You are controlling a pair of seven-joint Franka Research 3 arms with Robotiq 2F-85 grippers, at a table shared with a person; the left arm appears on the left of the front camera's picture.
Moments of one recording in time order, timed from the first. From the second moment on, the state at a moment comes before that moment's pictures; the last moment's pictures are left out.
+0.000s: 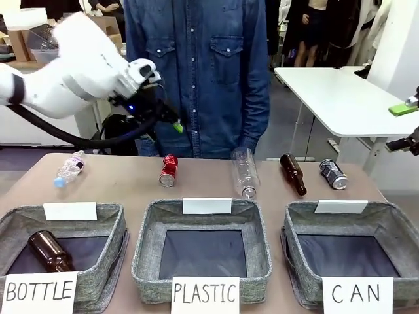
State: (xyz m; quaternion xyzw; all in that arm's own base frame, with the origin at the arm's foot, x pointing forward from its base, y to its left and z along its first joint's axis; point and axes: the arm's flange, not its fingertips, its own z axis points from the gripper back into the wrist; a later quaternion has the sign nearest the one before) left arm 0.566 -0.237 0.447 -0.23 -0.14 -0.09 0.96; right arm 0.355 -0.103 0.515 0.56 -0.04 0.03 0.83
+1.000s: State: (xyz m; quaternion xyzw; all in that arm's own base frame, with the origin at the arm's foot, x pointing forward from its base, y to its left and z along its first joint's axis) left arm 0.629 -0.251 0.329 -0.12 -0.08 -0.04 0.99; right arm 0.355 -0.103 0.515 0.56 -0.04 0.03 0.83
